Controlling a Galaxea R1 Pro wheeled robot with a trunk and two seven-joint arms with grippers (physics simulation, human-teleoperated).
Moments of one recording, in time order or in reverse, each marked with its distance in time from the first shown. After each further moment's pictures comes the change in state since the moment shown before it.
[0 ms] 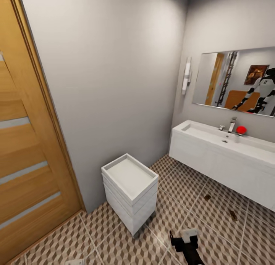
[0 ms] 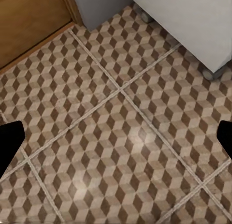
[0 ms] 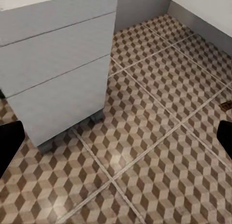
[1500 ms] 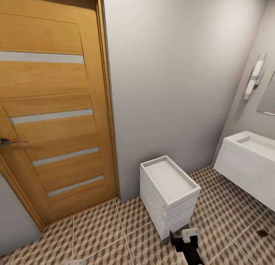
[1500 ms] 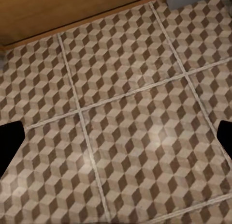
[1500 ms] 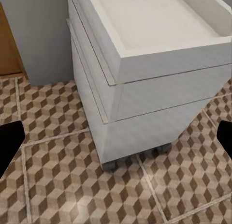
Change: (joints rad) left arm 0.001 0.000 0.000 0.000 0.000 0.000 0.000; right arm 0.000 -0.001 0.000 0.000 0.000 0.000 0.000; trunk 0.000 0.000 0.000
